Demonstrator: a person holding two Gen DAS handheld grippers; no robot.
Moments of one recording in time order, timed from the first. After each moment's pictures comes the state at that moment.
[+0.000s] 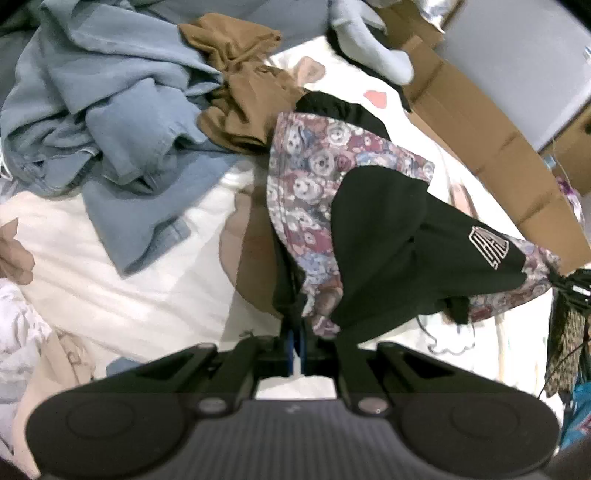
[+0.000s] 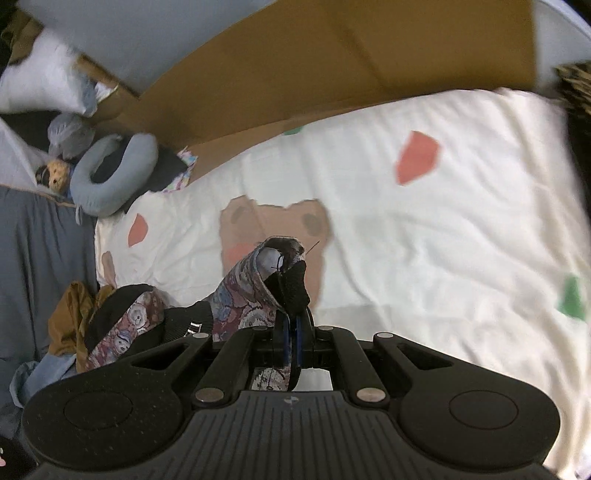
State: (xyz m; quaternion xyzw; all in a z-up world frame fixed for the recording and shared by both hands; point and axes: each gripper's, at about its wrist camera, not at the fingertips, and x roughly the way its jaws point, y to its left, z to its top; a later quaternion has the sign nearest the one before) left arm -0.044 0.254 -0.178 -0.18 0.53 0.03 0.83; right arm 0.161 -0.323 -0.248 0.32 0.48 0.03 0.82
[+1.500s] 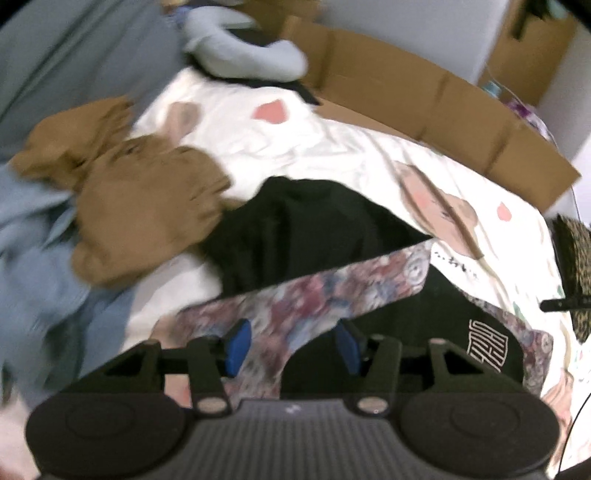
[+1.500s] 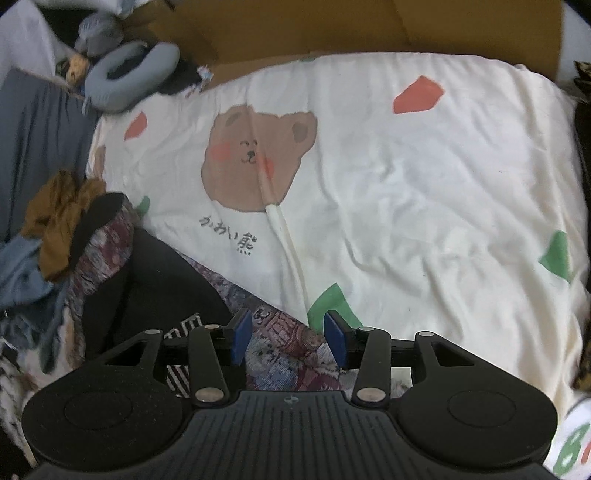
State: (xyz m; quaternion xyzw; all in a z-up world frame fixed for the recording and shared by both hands) left arm 0.109 0.185 -0.189 -0.01 0.50 -0.11 0.86; right arm 0.112 -0.303 -0.303 0.18 0.54 0.10 0.82
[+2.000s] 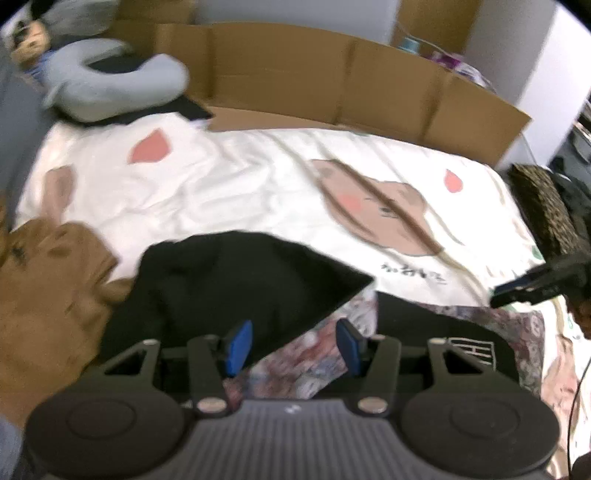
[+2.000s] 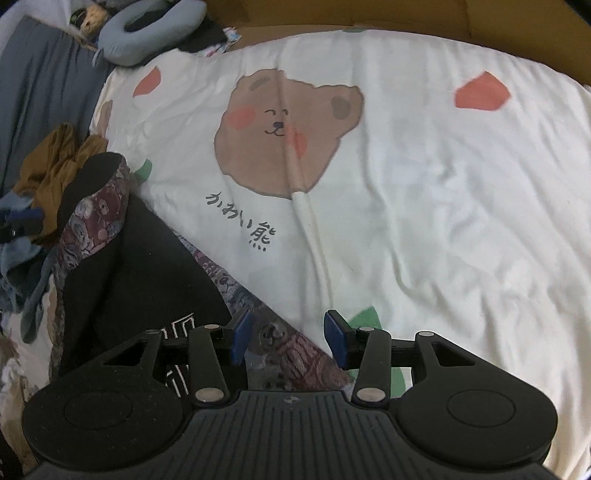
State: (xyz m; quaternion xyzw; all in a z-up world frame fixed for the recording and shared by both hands) left arm 0.178 0.100 -0.214 0.07 0.49 -0.24 0.84; right arm 0.151 -0.267 -0.331 0.13 0.56 0.15 0.81
